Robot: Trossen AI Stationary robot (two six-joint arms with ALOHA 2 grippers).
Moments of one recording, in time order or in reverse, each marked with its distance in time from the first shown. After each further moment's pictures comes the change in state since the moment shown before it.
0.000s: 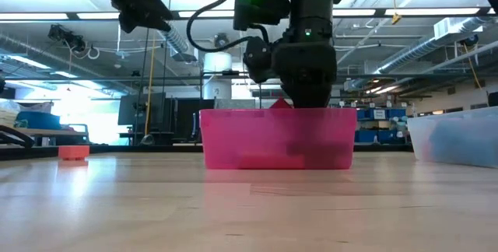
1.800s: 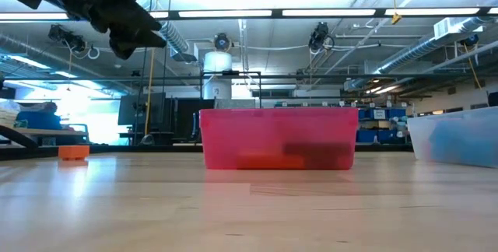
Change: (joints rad) left arm -0.320 -0.076 -0.367 0.405 -0.063 -0.132; right arm 0.305 -0.572 -0.001 -0.347 0.369 0.554
